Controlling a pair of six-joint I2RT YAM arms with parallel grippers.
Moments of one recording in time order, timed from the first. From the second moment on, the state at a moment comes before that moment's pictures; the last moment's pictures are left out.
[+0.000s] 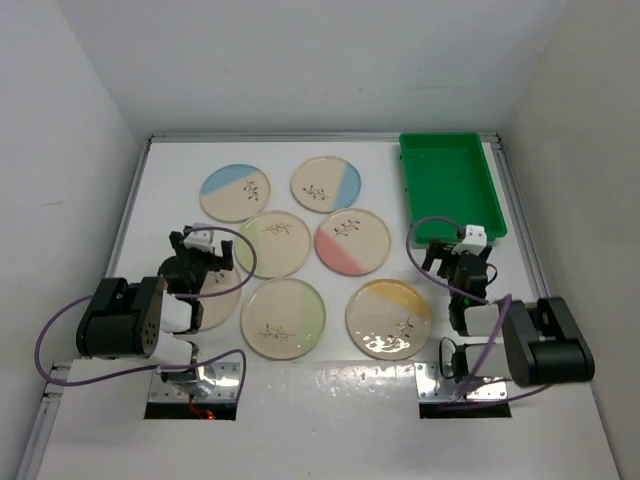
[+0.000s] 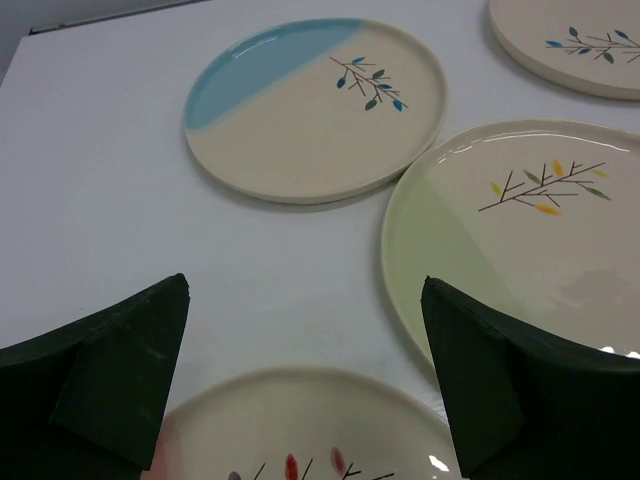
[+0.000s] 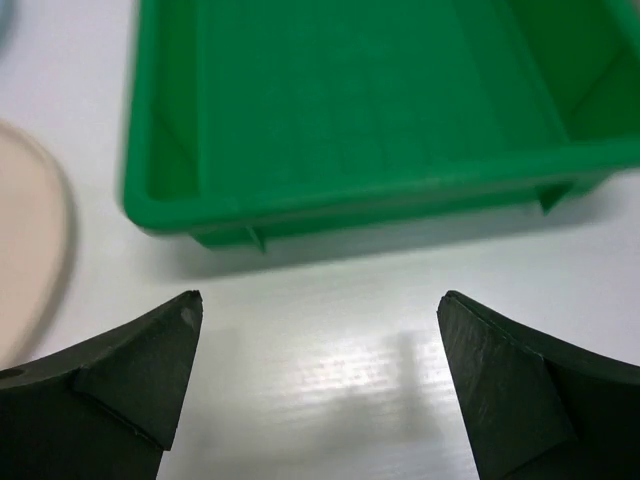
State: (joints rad) left arm 0.05 1.45 0.08 1.29 0.17 0.12; right arm 0.04 1.39 0.03 1.03 0.18 0.09
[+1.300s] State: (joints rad) left arm -0.82 1.89 1.49 -0.71 0.44 0.49; right arm 0.31 1.10 0.92 -0.62 0.20 0.16
